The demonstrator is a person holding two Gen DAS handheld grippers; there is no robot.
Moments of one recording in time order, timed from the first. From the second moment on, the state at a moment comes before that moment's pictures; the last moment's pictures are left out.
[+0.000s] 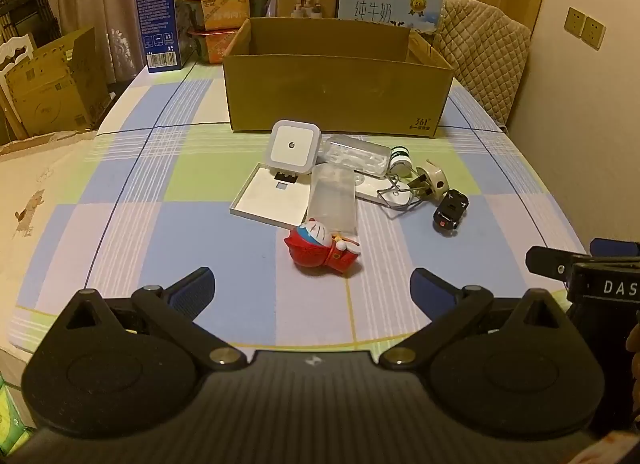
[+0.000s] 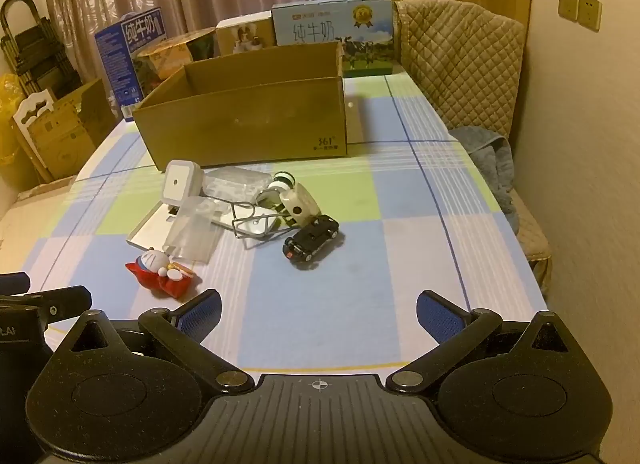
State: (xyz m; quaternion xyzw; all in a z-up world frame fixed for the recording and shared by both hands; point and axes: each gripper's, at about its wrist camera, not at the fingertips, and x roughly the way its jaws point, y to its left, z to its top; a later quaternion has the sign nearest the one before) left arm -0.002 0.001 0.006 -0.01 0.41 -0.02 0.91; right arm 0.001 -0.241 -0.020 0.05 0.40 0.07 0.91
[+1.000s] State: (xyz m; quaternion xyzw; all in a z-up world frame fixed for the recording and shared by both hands) left arm -0.003 0.000 0.003 -0.01 0.42 -0.03 0.91; right arm 0.001 -0.242 -0.022 0.05 0.40 0.07 0.91
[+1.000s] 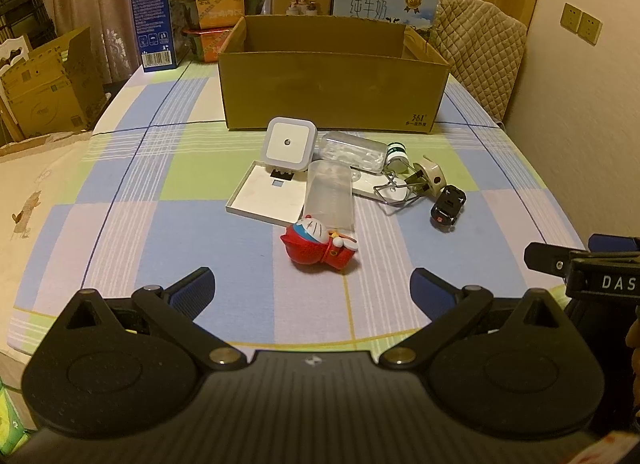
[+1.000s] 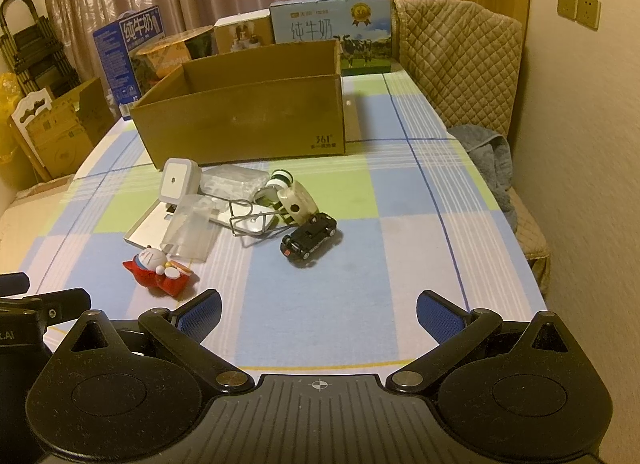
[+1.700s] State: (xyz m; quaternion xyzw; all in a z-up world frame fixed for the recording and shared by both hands) left arm 0.054 -0.009 -0.036 0.03 0.43 -0.08 0.90; right arm 0.042 -0.255 -0.048 0.04 0.41 0.07 0.91
